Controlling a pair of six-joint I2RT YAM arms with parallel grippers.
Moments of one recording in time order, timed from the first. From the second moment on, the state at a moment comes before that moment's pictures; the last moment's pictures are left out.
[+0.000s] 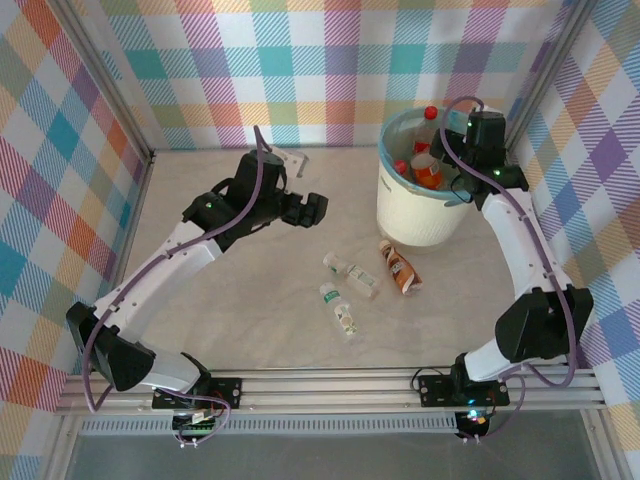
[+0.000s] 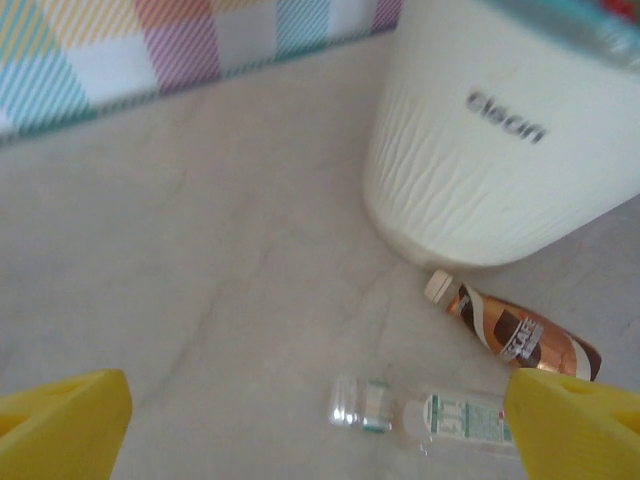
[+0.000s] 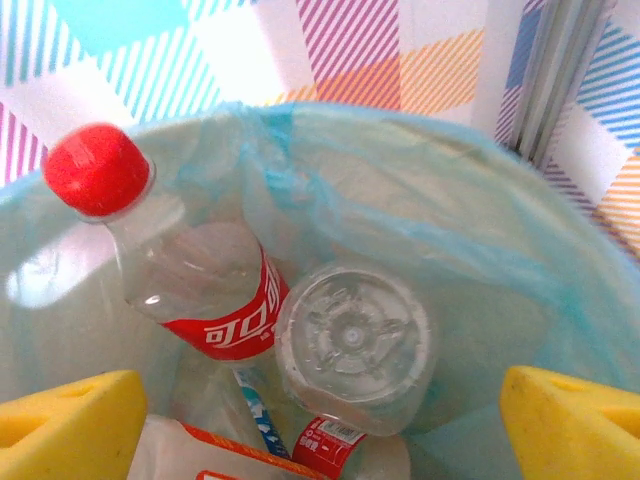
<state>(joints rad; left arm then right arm) -0.65 1.42 1.51 -0.73 -0.06 -0.20 0.10 1.50 1.52 -0.50 0.20 0.31</state>
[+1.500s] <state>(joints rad) -1.00 1.87 1.23 -0.78 0.21 -0.87 0.32 1.09 1.24 -0.44 0.10 0.28</state>
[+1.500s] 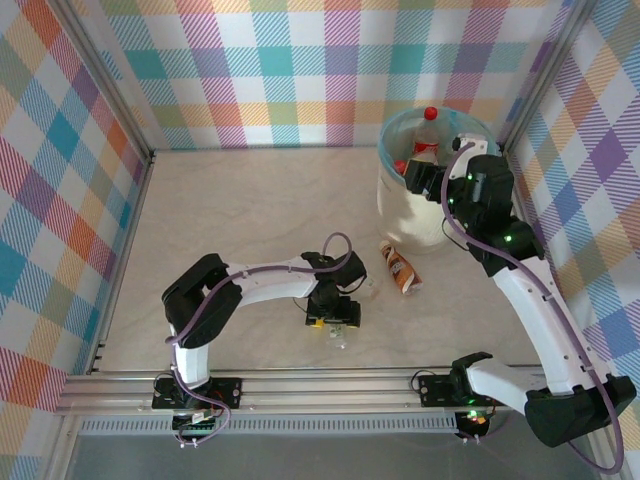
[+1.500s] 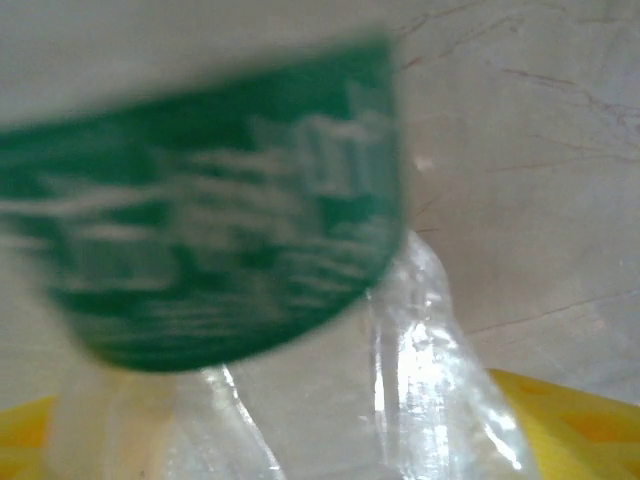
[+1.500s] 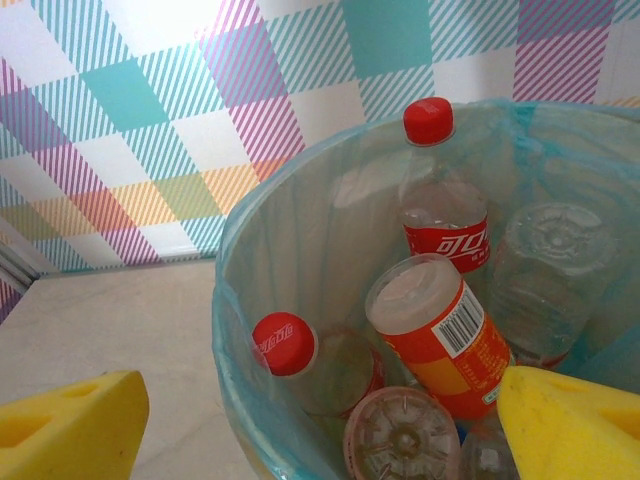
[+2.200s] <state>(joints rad) -1.00 1.38 1.23 -0.77 -0.15 -0.49 0.32 1.11 1.24 -0.43 -0.52 0.13</state>
